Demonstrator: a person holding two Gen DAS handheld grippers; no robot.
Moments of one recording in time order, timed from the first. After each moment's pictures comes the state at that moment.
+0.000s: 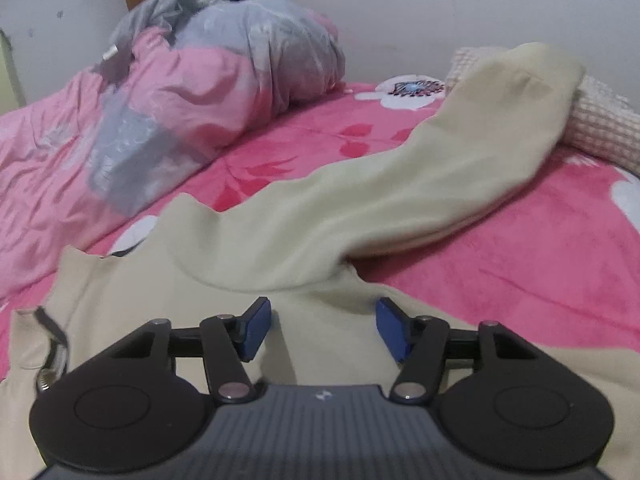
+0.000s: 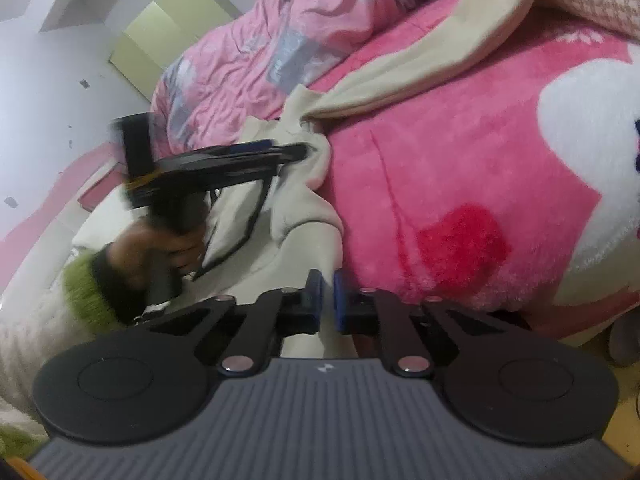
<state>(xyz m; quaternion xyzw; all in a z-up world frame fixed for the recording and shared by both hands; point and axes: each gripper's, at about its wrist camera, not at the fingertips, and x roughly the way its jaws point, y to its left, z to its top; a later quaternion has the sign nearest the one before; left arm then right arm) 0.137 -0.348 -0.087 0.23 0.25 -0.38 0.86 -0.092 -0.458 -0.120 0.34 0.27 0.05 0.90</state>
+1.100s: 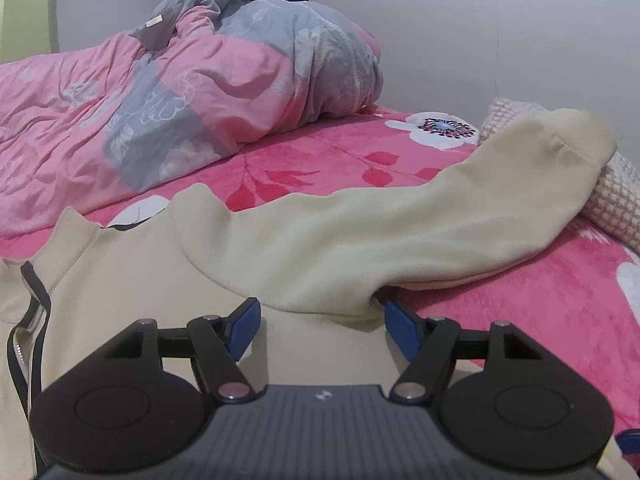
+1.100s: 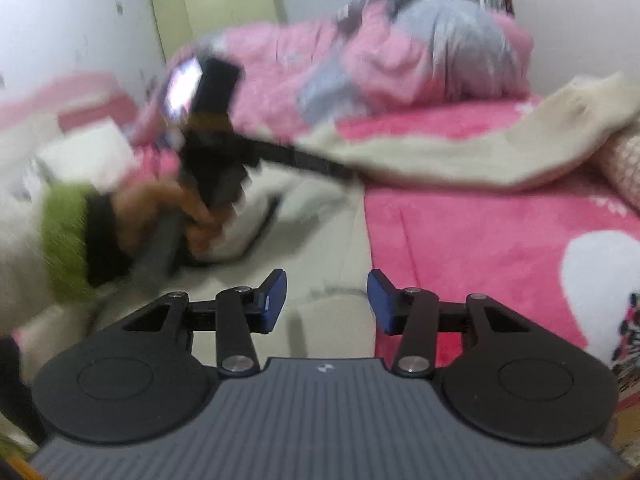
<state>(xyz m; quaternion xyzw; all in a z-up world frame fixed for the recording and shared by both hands) 0.151 -0.340 -0.078 0.15 0.28 -0.36 0.88 -0.078 -0.404 -0.091 0.11 0.25 0.00 0.96</state>
